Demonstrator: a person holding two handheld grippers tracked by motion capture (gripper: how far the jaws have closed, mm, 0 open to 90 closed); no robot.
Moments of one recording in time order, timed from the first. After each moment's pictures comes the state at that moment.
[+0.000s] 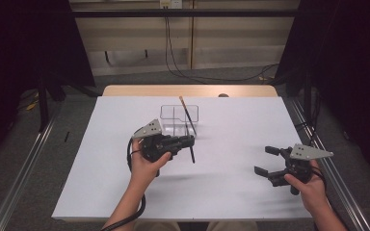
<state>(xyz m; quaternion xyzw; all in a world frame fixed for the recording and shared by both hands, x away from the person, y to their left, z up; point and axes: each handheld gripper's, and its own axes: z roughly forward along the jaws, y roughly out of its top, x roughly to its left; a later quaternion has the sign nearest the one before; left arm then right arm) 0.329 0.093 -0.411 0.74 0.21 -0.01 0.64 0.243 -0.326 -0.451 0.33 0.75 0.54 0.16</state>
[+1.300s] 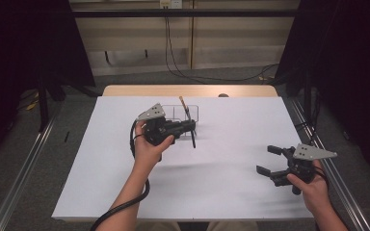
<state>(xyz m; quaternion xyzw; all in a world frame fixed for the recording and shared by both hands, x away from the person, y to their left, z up) 0.363 0.084 -0.391 0.74 0.22 0.01 0.64 0.241 -0.331 -0.449 0.33 0.75 0.55 0.17</state>
